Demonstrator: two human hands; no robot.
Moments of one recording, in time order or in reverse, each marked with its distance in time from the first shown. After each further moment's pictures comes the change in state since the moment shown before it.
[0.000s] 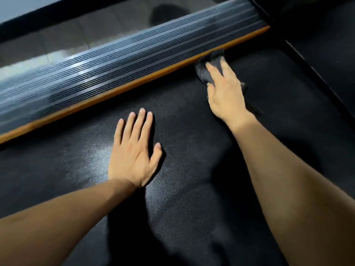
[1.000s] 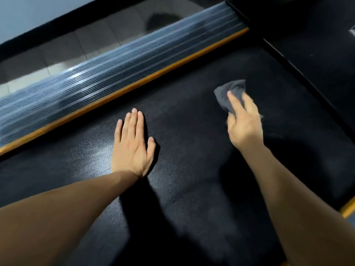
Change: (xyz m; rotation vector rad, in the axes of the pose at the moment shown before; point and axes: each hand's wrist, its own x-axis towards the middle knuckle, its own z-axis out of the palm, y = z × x) left_hand 0.002 0.002 -0.001 -0.004 0.011 -0.026; right_hand -0.112 0.039 -0.034 0.005 0.080 0.214
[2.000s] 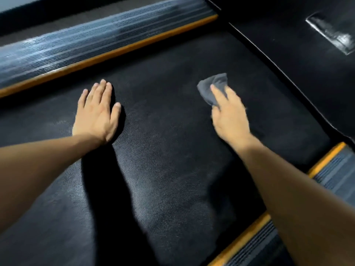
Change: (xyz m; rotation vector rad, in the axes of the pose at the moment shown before) left_hand 0.004 -0.004 0.009 -0.007 0.083 0.004; right_hand -0.055 0.040 -0.020 0.005 0.018 -0.082
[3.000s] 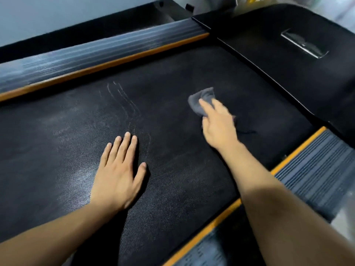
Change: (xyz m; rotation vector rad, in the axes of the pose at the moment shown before) left_hand -0.195 0.061 -0.006 -0.003 -0.059 0.082; right_hand -0.067 -0.018 -0.004 0.001 0.016 -0.078
